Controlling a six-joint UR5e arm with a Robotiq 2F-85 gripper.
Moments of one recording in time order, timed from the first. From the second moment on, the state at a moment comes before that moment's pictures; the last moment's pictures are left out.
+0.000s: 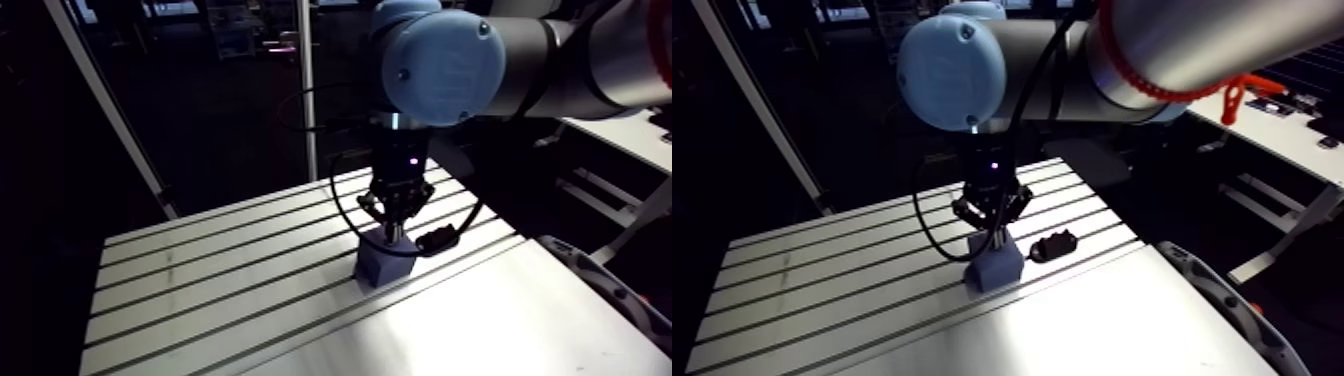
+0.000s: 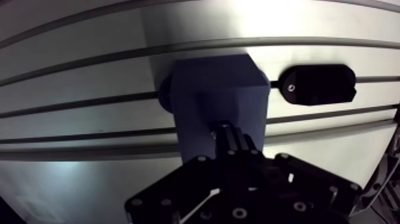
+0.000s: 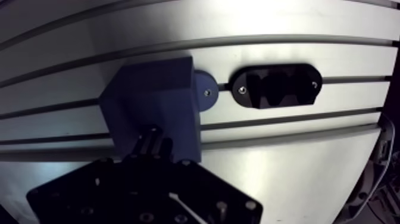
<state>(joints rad) -0.44 -1.32 1.93 -1.97 -1.65 -1.90</state>
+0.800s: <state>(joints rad) -0.43 -1.32 1.93 -1.97 -1.65 -1.91</state>
